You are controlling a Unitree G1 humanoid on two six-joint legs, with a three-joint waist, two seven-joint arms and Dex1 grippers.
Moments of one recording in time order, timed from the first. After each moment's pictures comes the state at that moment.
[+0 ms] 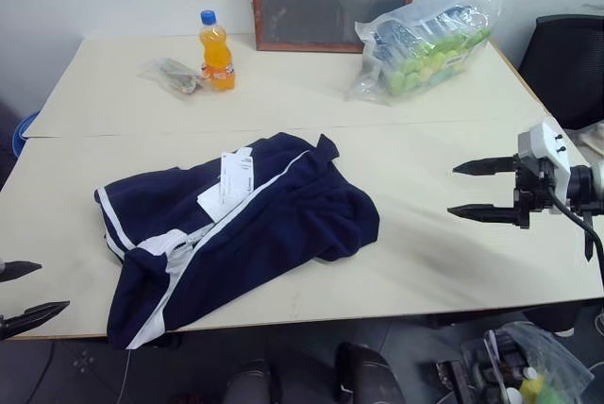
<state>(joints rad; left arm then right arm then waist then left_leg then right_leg) 0.44 1.05 0.83 0.08 -0.29 0.25 -1.22 -0.59 -1.02 -0.09 0.31 0.38 0.28 1.47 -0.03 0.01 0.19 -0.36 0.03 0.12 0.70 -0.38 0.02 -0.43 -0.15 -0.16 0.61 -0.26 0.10</state>
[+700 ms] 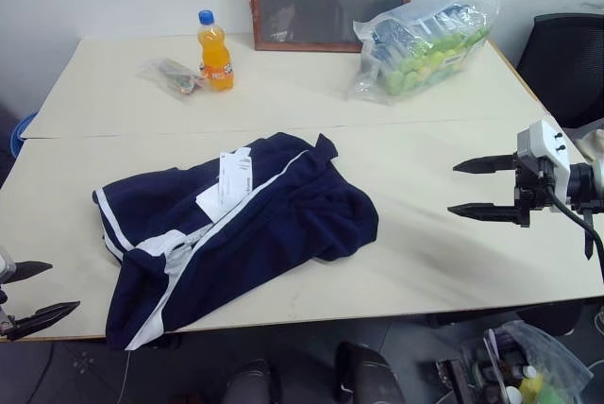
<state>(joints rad) 0.44 1.02 0.82 0.01 -0.31 0.31 -1.21 -0.59 -1.02 -0.08 0.30 0.37 0.28 1.47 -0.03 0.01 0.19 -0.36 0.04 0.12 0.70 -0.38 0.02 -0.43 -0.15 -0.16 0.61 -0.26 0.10</state>
